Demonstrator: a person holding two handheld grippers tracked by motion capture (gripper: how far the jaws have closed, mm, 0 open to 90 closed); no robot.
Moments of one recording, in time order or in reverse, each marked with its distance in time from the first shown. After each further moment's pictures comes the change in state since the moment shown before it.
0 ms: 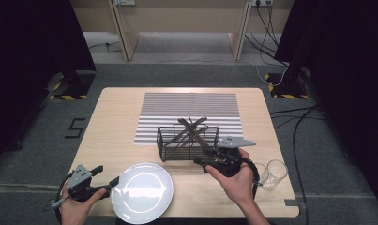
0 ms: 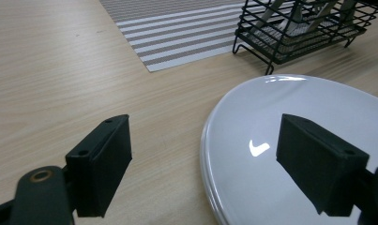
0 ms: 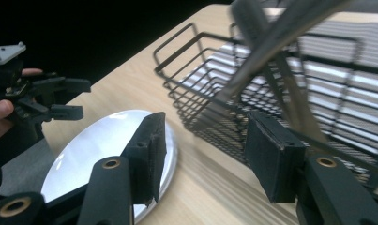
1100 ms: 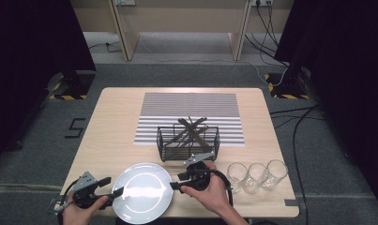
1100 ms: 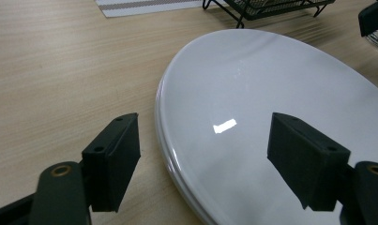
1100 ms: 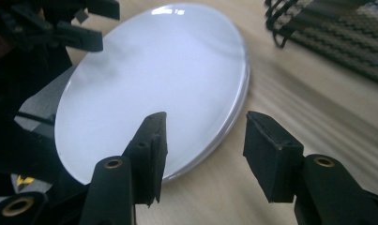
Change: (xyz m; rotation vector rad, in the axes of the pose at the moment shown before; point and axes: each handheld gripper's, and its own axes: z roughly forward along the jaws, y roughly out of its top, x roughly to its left) left arm -0.008 -0.020 0.004 0.123 -0.113 -0.089; right arm 0.028 -0.048 0.082 0.329 0.172 -0.017
